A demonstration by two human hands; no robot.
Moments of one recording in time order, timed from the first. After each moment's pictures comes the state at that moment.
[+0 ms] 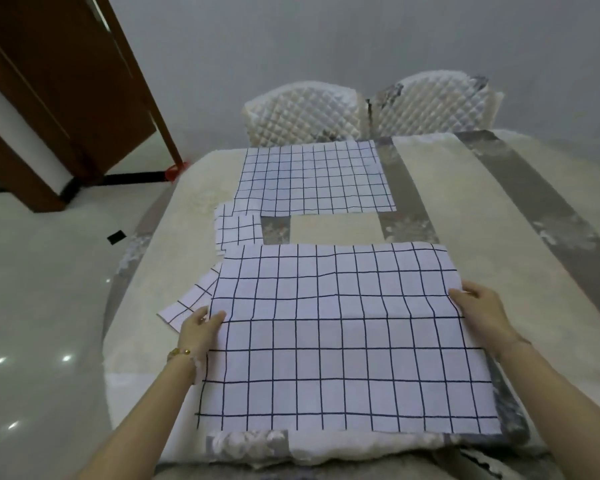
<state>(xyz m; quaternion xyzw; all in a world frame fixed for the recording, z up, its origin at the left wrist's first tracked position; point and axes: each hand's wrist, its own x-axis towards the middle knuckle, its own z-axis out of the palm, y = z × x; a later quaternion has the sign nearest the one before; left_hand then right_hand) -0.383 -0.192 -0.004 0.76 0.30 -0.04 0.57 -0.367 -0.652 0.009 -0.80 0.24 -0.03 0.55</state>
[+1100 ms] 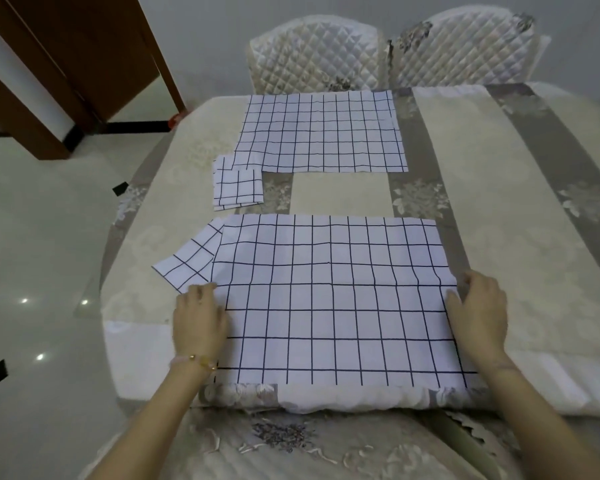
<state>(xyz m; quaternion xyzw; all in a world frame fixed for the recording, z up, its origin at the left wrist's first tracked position) -0.440 -0.233 0.005 0.98 0.14 0.04 0.13 -0.416 -0.625 -0.002 -0.94 0.20 -0.09 0.27</state>
